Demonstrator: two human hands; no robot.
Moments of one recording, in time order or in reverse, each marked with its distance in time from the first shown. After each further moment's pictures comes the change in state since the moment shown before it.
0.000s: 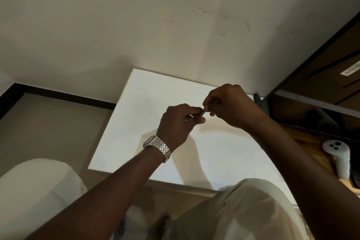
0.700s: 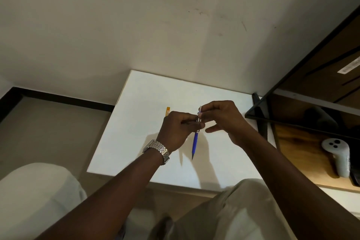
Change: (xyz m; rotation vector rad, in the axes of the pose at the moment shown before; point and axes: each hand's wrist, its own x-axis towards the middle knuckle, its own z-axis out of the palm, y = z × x) left_hand 0.001 -0.014 0.009 -0.197 -0.117 -0.117; right_hand -0.001 0.038 0.046 0.747 0.011 0.342
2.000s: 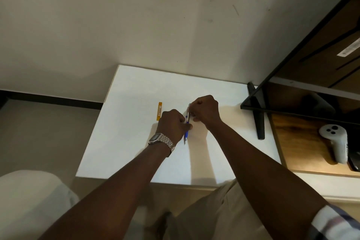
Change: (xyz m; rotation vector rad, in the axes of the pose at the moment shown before) left_hand 0.037 -0.046 0.028 0.405 0.057 -0.125; right_hand 0.076 0.061 0.037 -0.185 0.302 0.067
